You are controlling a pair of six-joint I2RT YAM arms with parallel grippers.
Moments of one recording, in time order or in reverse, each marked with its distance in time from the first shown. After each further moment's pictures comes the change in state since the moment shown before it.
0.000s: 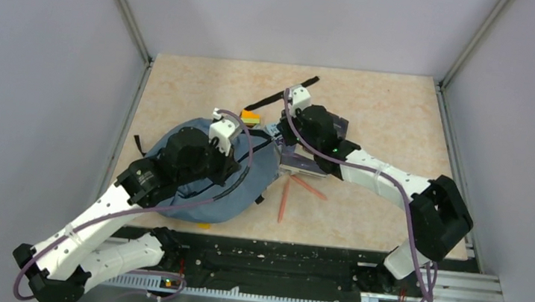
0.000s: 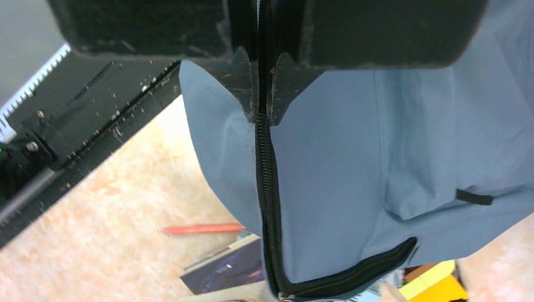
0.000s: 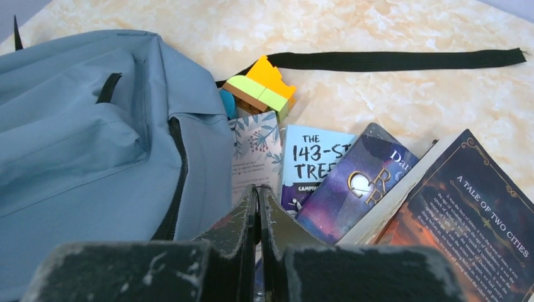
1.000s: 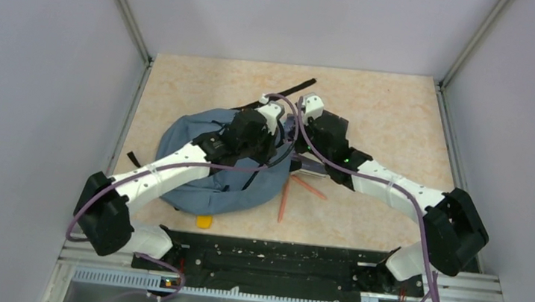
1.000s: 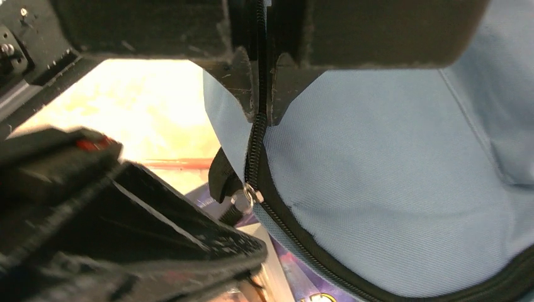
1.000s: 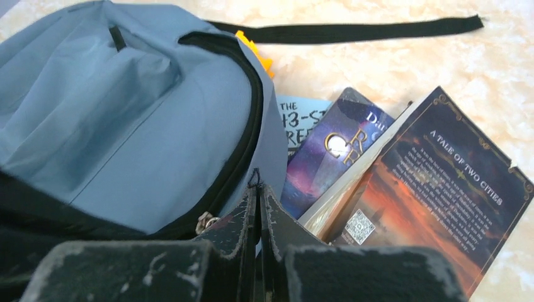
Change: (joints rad) left arm -0.002 0.556 0.075 0.362 -0.021 -0.113; right arm -0.014 -0.117 -0.151 0.019 0.021 0.028
